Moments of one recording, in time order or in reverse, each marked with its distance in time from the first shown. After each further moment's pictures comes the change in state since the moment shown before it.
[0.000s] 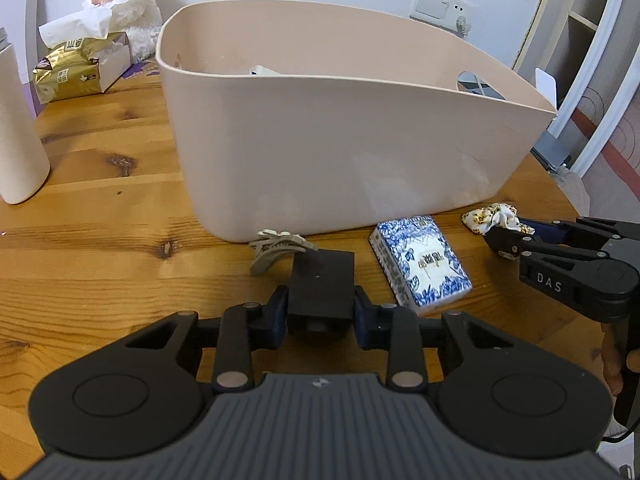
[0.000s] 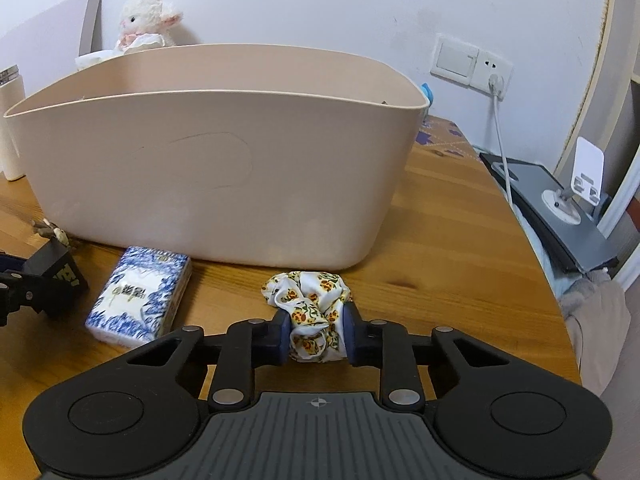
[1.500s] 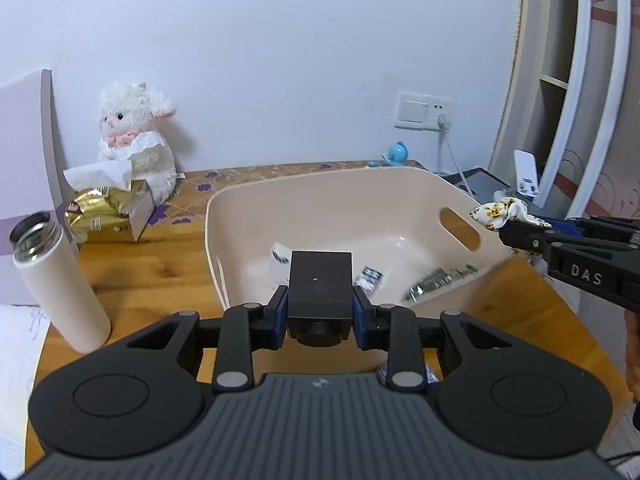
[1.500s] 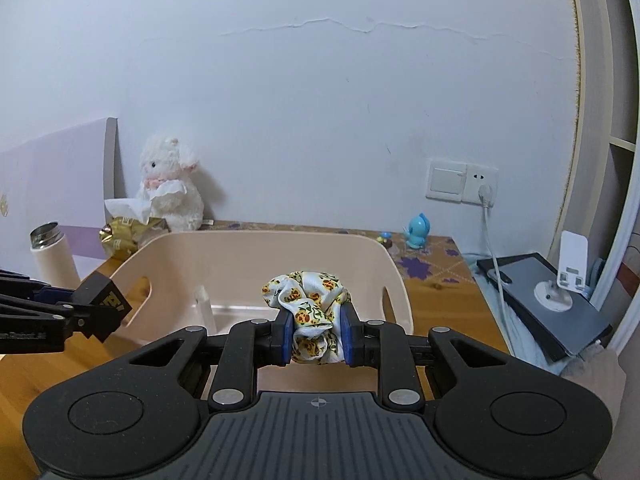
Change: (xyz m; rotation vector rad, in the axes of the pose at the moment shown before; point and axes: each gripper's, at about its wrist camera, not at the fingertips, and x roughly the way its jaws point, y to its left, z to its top) left arm -0.082 -0.004 0.076 0.104 -0.264 0.036; right arm -0.095 0.002 0.080 0.086 -0.292 0.056
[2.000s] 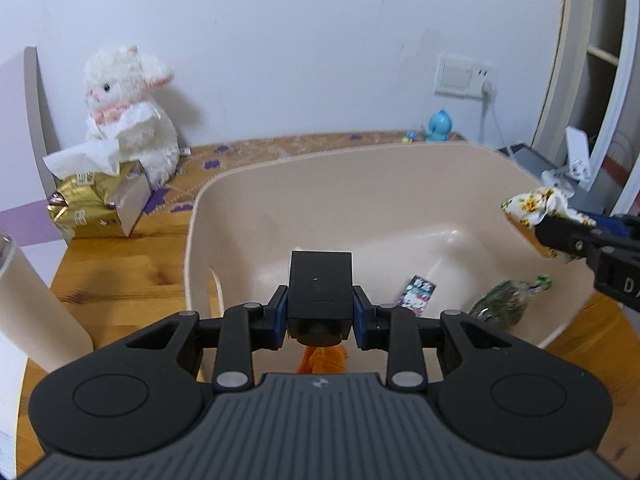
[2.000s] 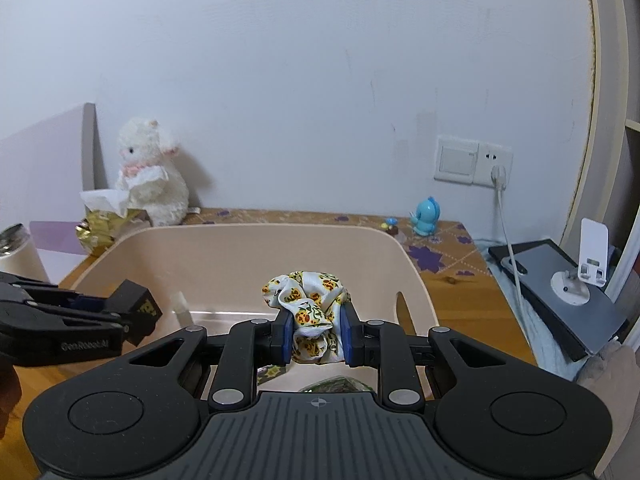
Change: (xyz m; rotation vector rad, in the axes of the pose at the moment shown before) left arm 0.095 0.010 0.017 0.003 0.108 0.083; right arm 0.068 0.007 0.010 0.019 0.073 -0.022
